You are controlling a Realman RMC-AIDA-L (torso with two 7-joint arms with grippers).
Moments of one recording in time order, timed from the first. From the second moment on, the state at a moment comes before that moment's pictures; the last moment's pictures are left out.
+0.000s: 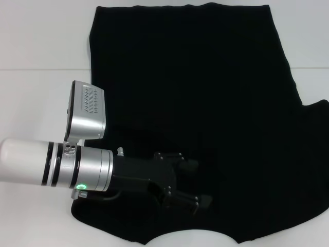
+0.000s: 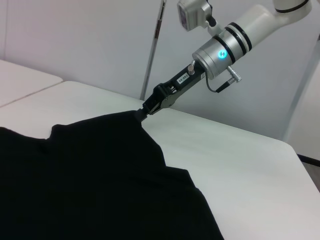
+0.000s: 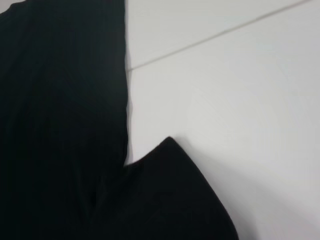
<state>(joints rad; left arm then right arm) -0.69 -2.17 0.81 0.53 2.09 1.49 -1.32 0.59 1.85 -0.42 -0.66 -2.58 -1.15 2.36</state>
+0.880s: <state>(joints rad) -0.69 -2.17 0.80 0.53 2.06 1.47 -1.35 0.71 1.89 -0.46 -0.67 -2.46 -1.31 2.22</state>
